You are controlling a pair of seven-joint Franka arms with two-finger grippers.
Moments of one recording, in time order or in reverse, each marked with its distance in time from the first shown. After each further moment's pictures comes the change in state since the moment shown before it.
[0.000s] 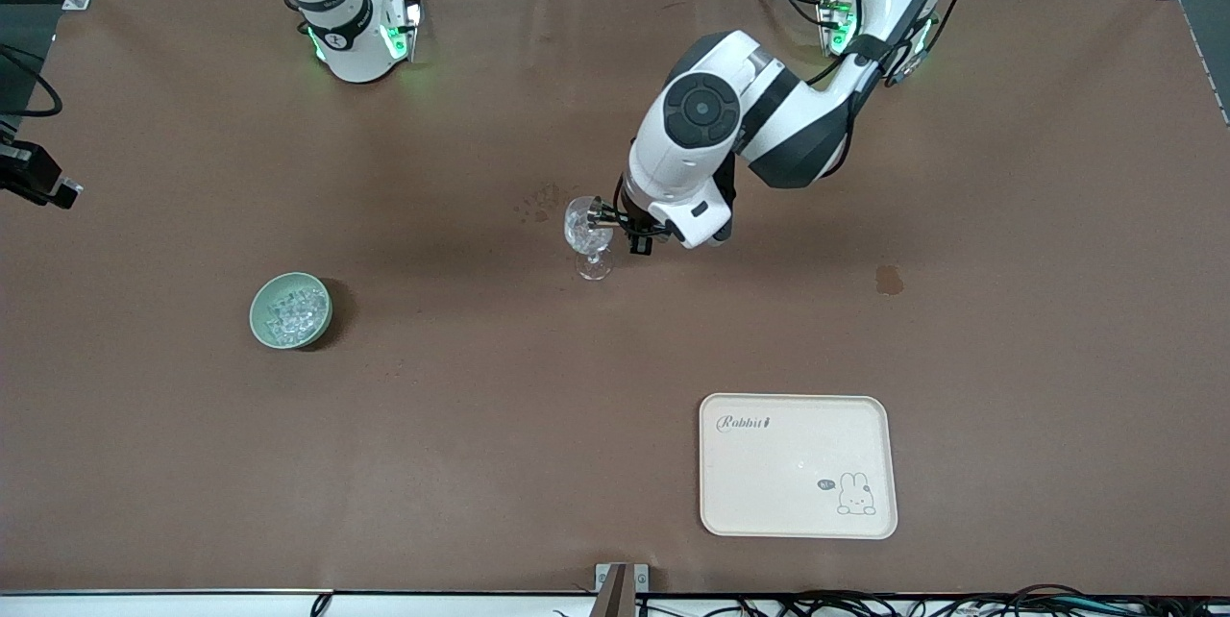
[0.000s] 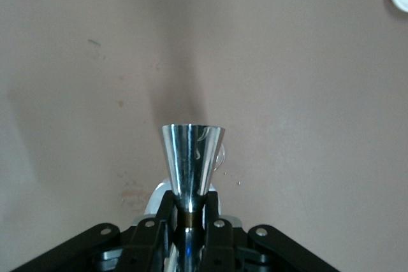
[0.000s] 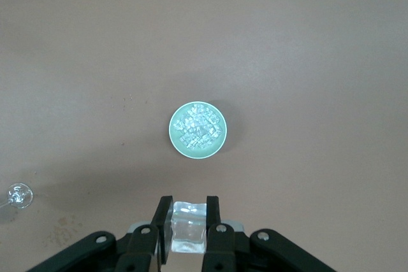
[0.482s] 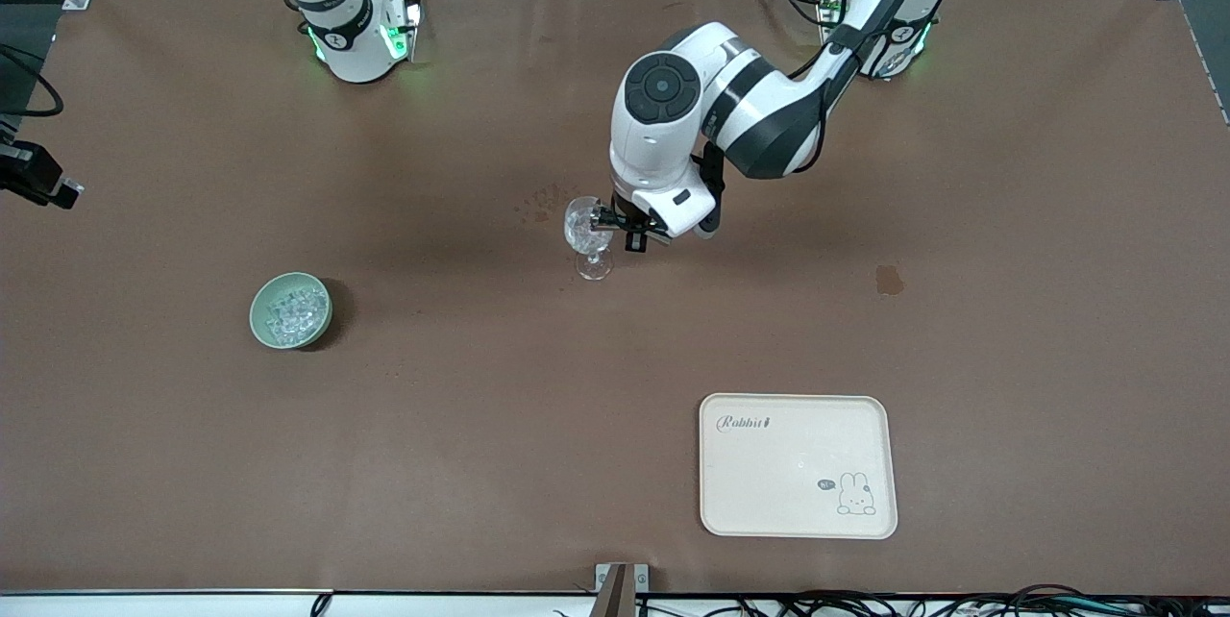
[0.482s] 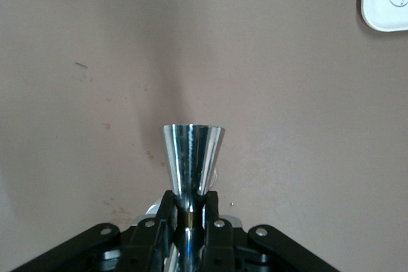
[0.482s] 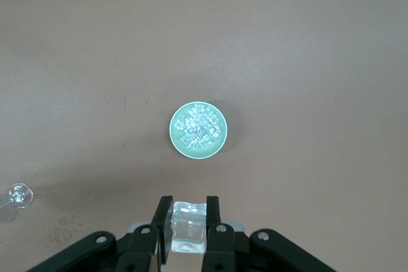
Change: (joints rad) left arm -0.042 0.008 0.004 0.000 0.120 0.000 -0.057; right arm 0.000 0.000 0.001 0.000 0.000 0.001 0.000
